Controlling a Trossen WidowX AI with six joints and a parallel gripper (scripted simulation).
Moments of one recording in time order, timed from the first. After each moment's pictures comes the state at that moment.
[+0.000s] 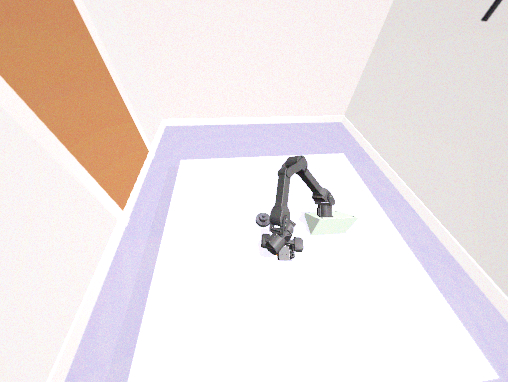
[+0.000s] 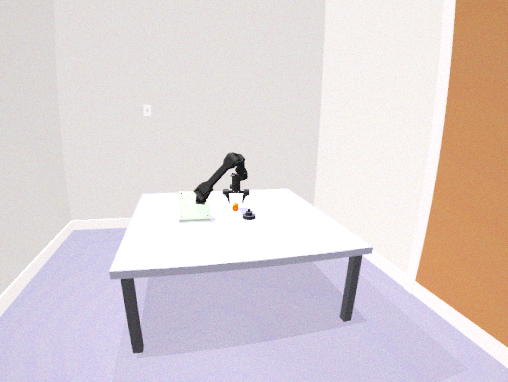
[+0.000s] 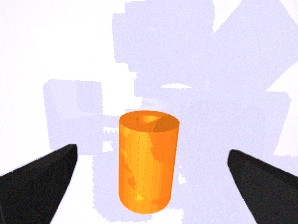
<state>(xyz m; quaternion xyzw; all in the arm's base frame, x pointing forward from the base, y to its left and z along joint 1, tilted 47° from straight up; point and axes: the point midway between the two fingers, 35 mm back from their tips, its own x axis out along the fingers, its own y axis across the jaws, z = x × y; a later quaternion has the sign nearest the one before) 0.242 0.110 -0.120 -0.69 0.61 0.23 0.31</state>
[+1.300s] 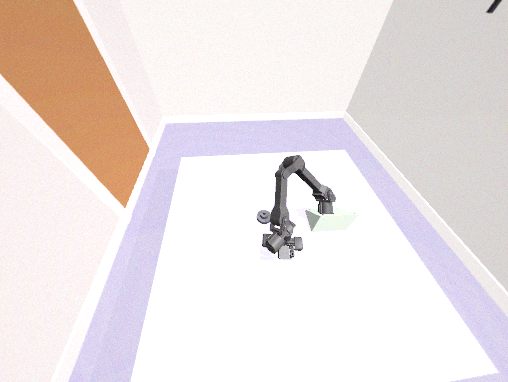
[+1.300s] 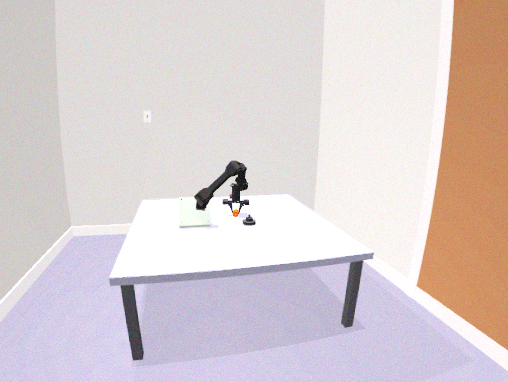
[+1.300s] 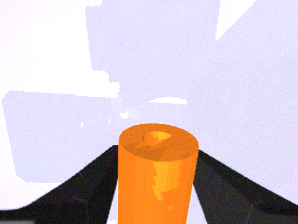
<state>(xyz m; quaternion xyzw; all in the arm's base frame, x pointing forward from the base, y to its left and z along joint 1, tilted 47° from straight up) 0.244 0.087 -0.140 -0.69 0.61 0.23 0.31</state>
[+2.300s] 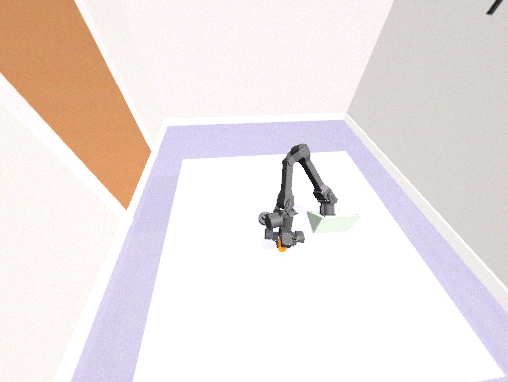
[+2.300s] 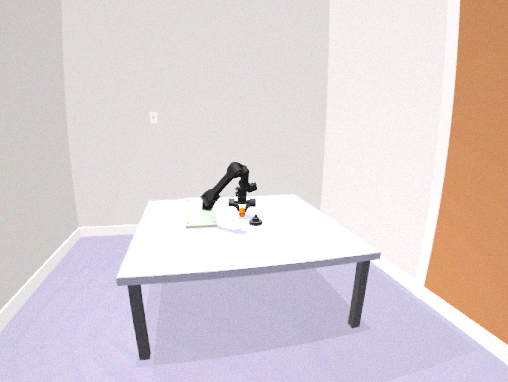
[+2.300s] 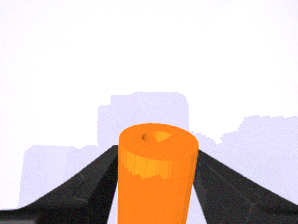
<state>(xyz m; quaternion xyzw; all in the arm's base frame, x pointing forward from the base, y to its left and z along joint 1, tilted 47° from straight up) 0.241 0.081 -0.116 -0.63 0.54 0.36 0.42</state>
